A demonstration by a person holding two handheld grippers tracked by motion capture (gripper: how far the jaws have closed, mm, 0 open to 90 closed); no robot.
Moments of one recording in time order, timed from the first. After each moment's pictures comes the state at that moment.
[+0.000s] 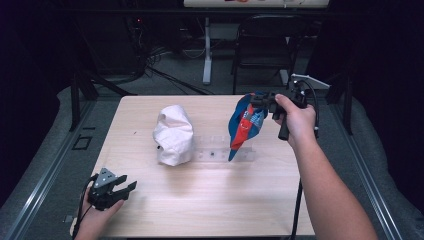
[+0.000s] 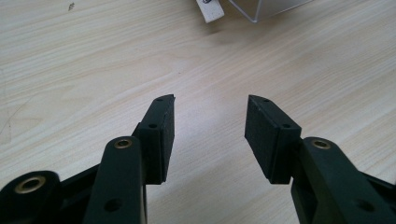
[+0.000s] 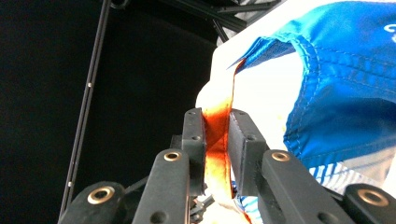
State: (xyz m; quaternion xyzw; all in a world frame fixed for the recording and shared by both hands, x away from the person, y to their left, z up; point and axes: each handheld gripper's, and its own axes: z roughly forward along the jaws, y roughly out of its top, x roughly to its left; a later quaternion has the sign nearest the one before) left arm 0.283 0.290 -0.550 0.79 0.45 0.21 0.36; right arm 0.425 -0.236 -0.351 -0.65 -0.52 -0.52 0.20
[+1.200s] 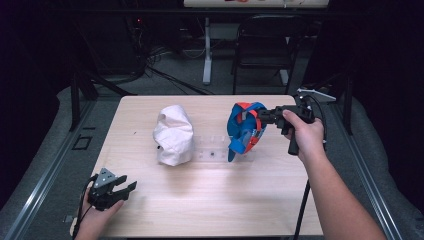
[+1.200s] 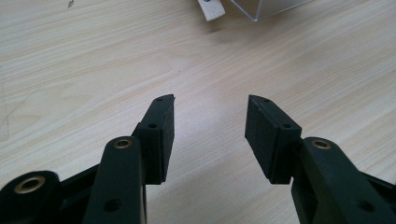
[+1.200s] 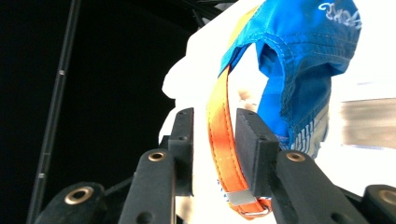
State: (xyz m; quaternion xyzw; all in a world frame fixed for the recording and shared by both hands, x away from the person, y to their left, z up) left arm 0.283 0.291 -0.551 0.79 0.46 0.20 0.36; right arm 0.404 -0.259 -0.376 -0.66 -0.55 -0.49 0.18
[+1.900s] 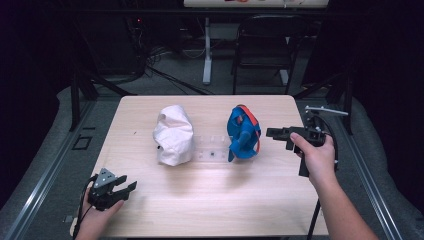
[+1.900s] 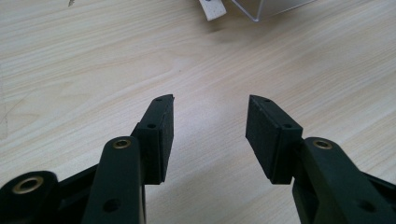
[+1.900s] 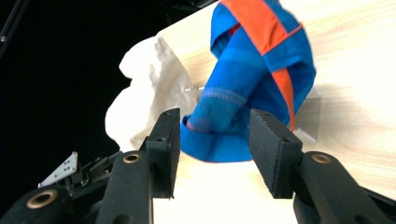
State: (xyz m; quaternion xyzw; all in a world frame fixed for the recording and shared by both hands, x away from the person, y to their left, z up) left arm 0.283 0.291 -0.552 0.79 0.46 0.20 0.36; right arm 0.357 -0.272 -0.398 -0.63 -0.61 -0.47 0.07
